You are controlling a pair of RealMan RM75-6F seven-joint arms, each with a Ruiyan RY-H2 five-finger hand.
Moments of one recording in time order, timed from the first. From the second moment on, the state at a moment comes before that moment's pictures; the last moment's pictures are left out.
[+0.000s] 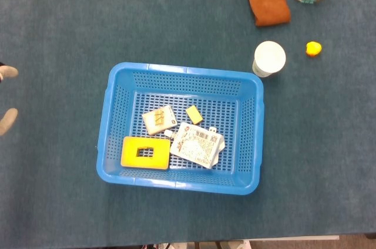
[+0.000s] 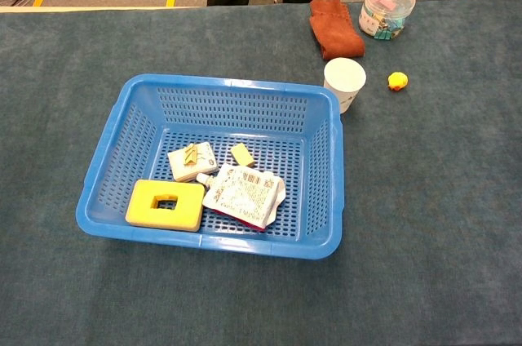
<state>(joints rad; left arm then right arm) -0.18 -0.78 -0.05 -2.03 1.53 1.37 0.17 0.22 -0.75 0.14 -2.00 -1.40 1.35 -0.26</state>
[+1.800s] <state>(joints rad) -0.57 -1.27 -0.04 -2.07 1.11 0.99 1.00 0.34 -0.75 0.19 -1.95 -1.37 1.25 -0.17</state>
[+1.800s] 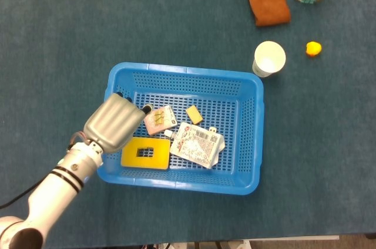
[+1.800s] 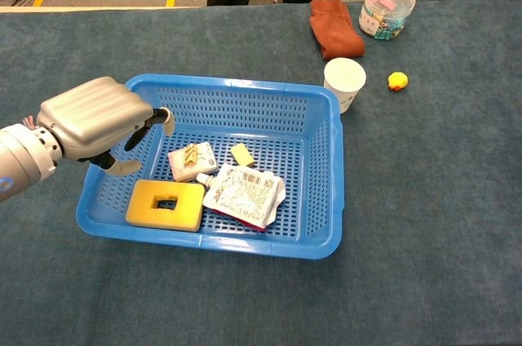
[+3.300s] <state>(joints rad) -0.82 -1.64 -0.05 -1.95 0.64 1.29 1.22 0.32 -0.74 0.18 -1.91 -1.39 1.27 -0.10</state>
